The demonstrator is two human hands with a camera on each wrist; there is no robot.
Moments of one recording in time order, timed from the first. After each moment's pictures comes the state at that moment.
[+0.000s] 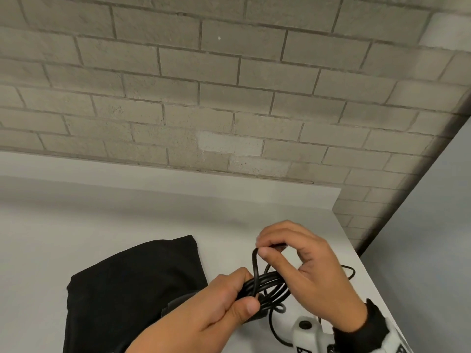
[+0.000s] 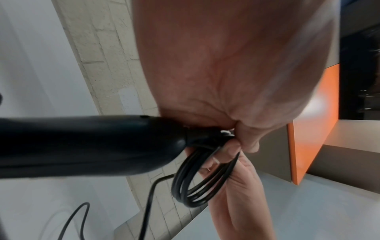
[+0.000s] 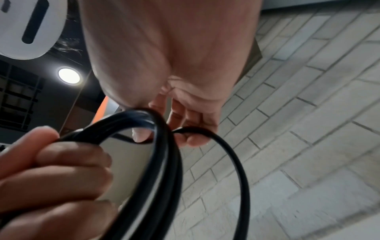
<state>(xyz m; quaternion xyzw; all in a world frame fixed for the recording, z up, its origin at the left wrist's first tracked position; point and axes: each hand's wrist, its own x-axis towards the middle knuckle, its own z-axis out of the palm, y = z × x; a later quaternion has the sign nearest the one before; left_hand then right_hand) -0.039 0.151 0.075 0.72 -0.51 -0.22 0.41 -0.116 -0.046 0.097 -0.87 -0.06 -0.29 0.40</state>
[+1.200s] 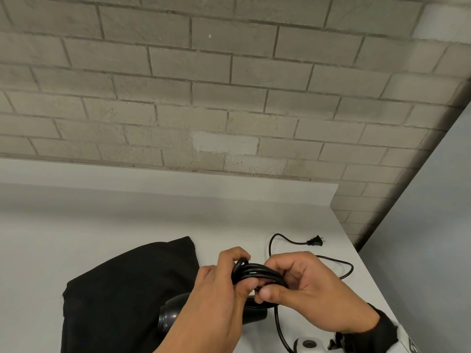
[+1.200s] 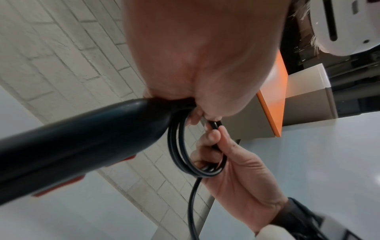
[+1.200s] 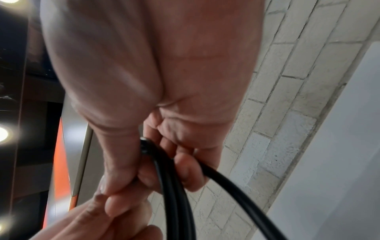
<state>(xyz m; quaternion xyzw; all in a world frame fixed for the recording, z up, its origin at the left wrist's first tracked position) -0.054 0.117 0.075 0.82 -0.37 -0.11 0.42 -0.131 -0.056 0.088 -0.78 -0.02 0.00 0.63</state>
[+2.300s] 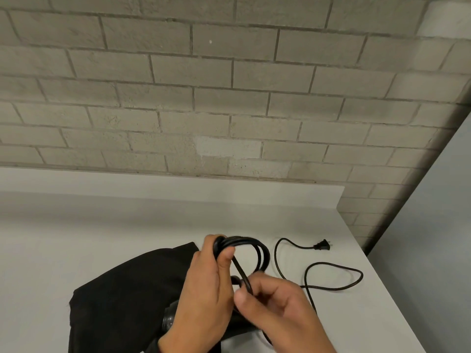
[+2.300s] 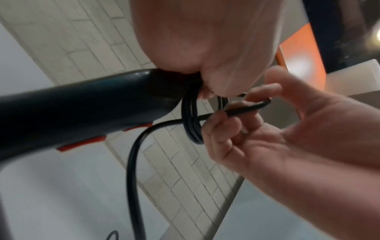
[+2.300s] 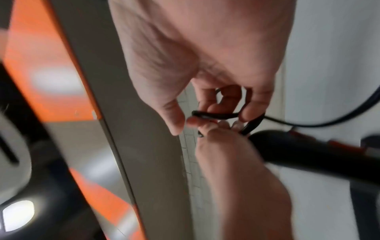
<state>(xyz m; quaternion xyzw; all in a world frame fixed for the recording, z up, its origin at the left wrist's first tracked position) -0.019 0.106 0.047 0.77 -0.33 0.06 0.55 -0.120 0.007 0.063 -0.70 0.07 -0.16 0.69</state>
